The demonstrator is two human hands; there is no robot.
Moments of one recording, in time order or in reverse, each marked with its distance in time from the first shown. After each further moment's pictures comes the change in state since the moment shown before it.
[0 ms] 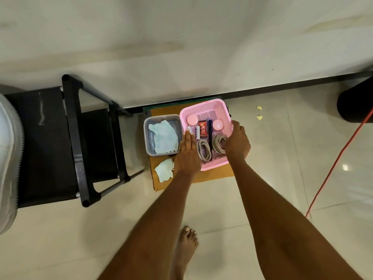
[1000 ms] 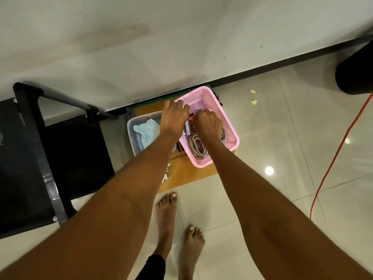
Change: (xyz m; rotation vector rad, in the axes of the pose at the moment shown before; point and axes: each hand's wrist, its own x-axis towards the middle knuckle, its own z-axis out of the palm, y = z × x) left_hand 0.097 -0.001 -0.050 0.649 0.128 0.256; right_hand 0.024 -0.042 0.039 -0.165 0.033 -0.262
